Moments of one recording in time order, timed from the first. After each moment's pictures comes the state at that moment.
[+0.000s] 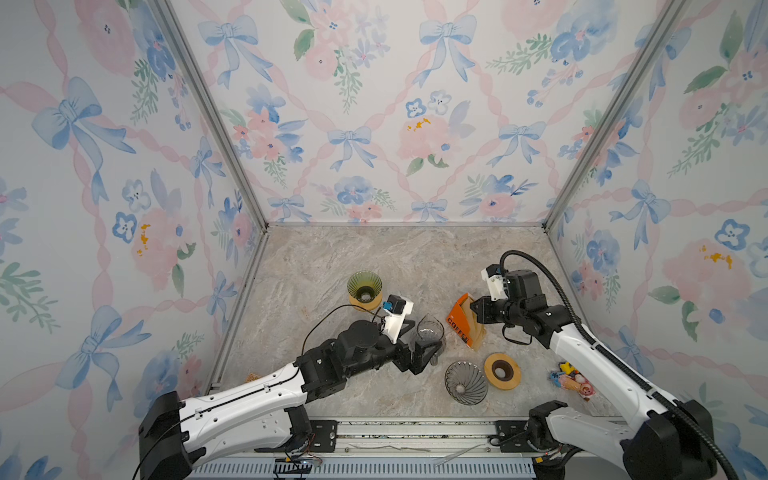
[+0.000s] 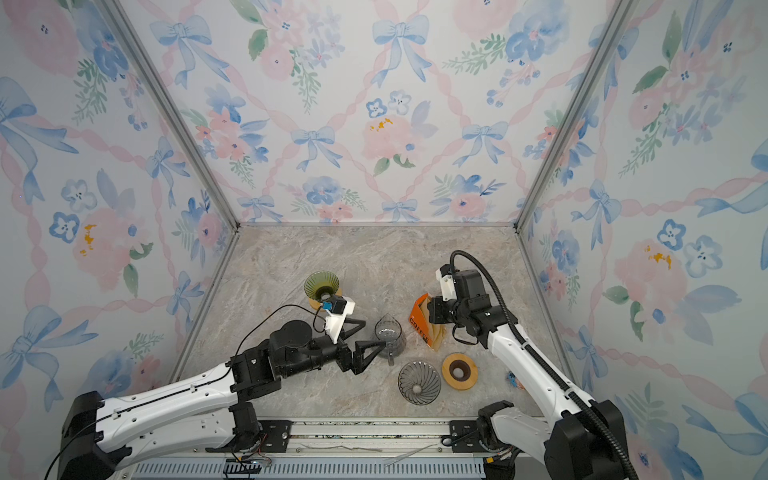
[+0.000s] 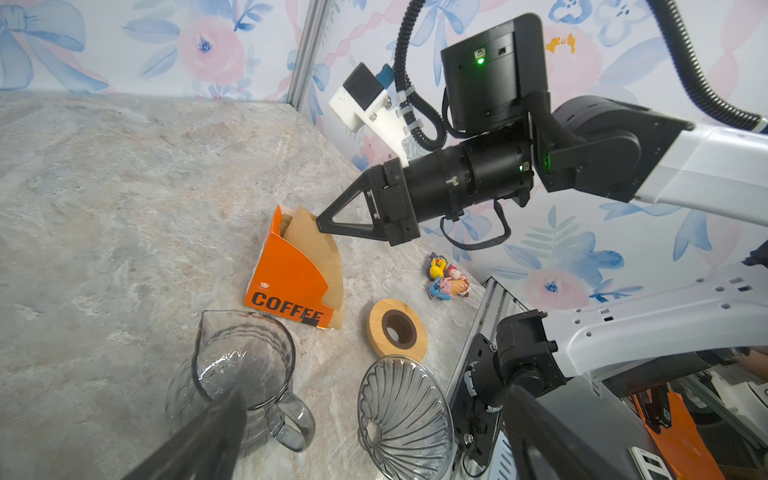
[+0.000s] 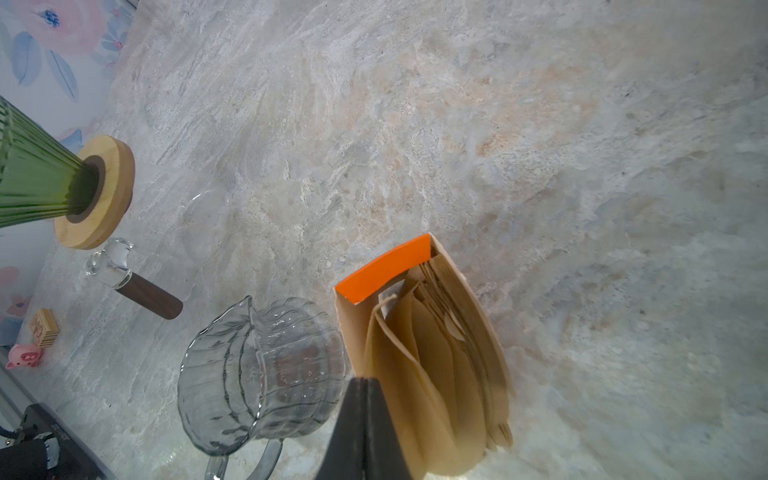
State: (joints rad) left arm -1.07 0.94 0.64 0.06 0.00 -0.48; right arm 0.34 1.13 0.81 -0.50 -0.24 0.29
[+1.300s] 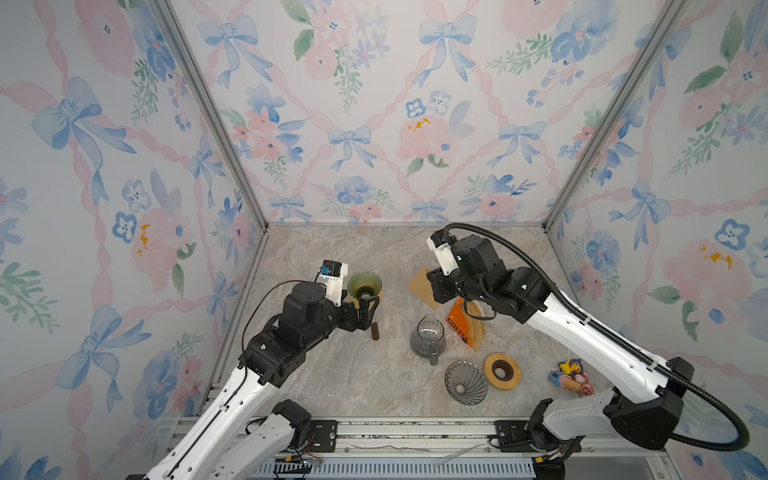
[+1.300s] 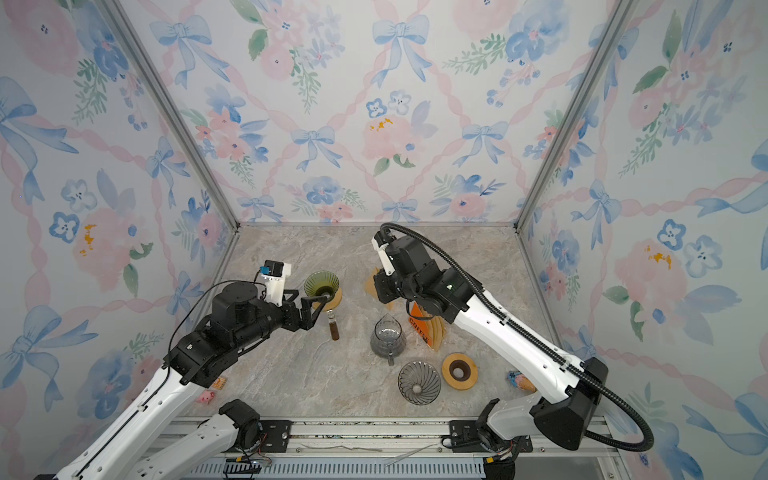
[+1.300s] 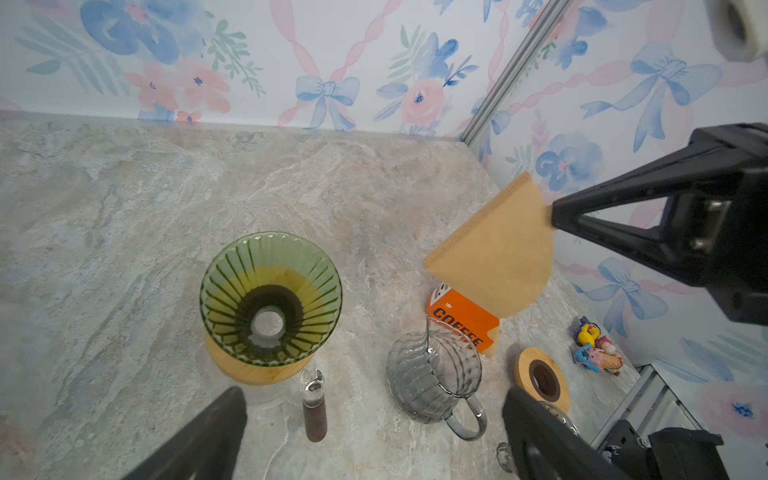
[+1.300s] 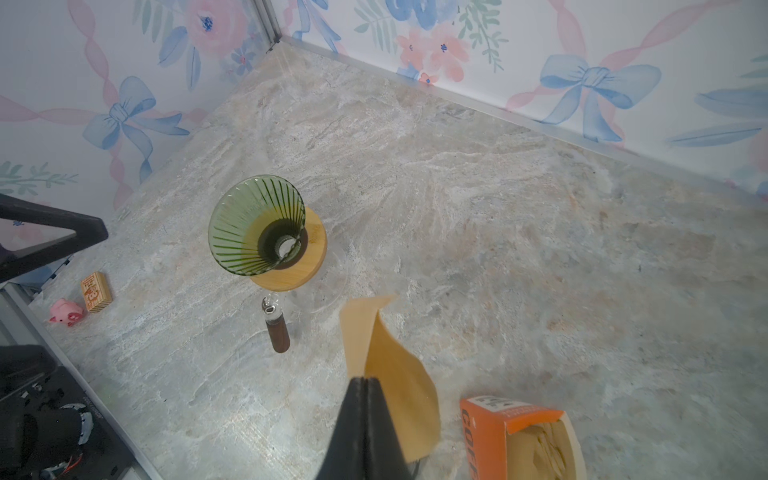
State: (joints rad) left arm -0.48 0.79 0.88 -0.53 0.13 -0.36; right arm 0.84 1.42 1.52 -0.76 0.13 0.23
